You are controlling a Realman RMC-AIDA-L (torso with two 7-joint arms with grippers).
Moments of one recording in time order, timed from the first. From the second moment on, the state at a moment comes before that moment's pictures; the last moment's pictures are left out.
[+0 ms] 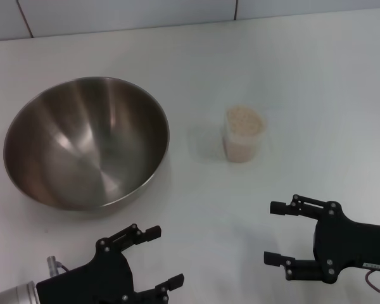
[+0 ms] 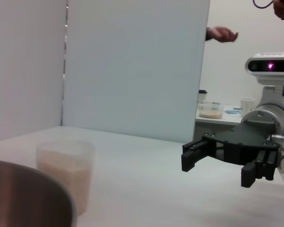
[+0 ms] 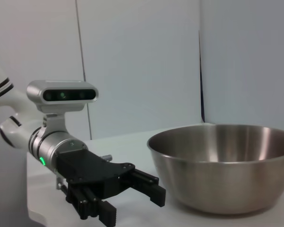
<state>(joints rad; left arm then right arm) -0.26 -2.04 1.95 0.25 0.74 1.47 -0.55 0.23 2.08 -0.64 -0.43 -1.98 -1.76 0.71</state>
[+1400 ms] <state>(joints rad) -0.24 -2.05 1.15 1.27 2.00 1.10 -2.15 0.24 2.08 -0.63 -0.44 -1.98 -1.78 0.72</state>
